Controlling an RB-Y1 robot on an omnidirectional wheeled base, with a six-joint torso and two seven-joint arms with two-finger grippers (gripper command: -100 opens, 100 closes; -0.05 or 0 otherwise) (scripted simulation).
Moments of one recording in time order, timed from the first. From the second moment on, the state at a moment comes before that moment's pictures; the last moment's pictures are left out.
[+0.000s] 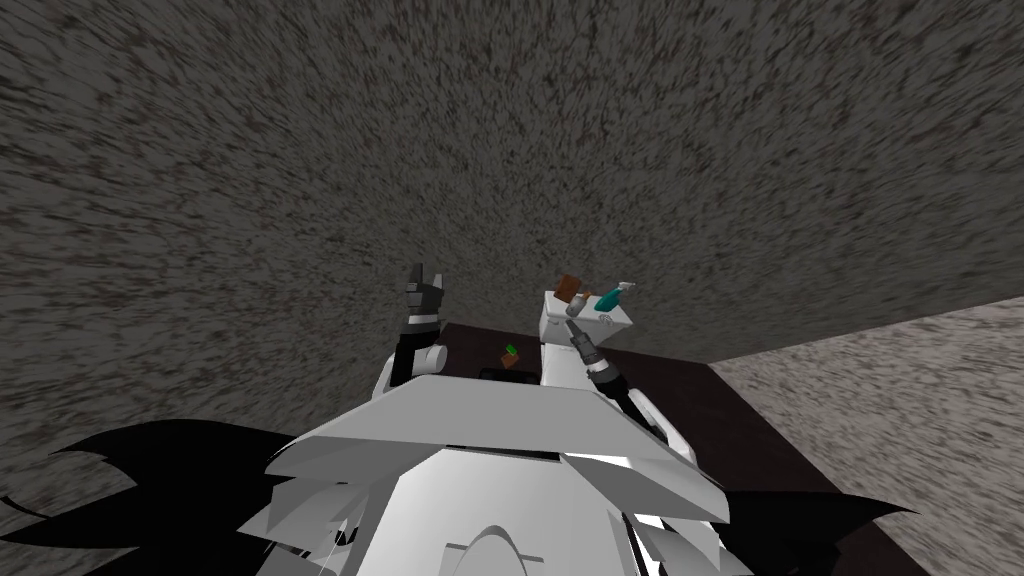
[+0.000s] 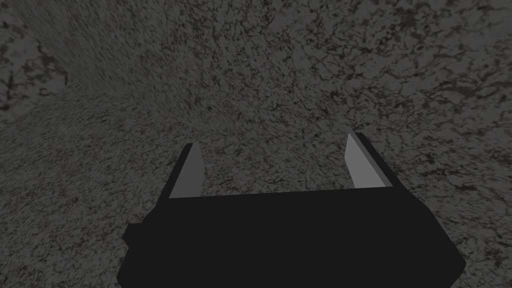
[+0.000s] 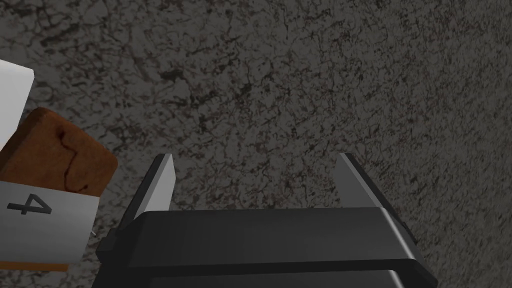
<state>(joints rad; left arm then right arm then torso) 0.47 -0.02 0.02 -2.31 -0.07 -0.36 0.08 0.58 -0.58 0.13 -1.91 0.15 -0.65 -0.08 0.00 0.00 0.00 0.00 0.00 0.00</state>
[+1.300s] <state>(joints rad) 0.47 -0.02 0.02 -2.31 -0.07 -0.36 0.08 0.63 -0.95 0.20 -1.70 0.21 -0.74 -0.11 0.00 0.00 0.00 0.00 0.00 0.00</state>
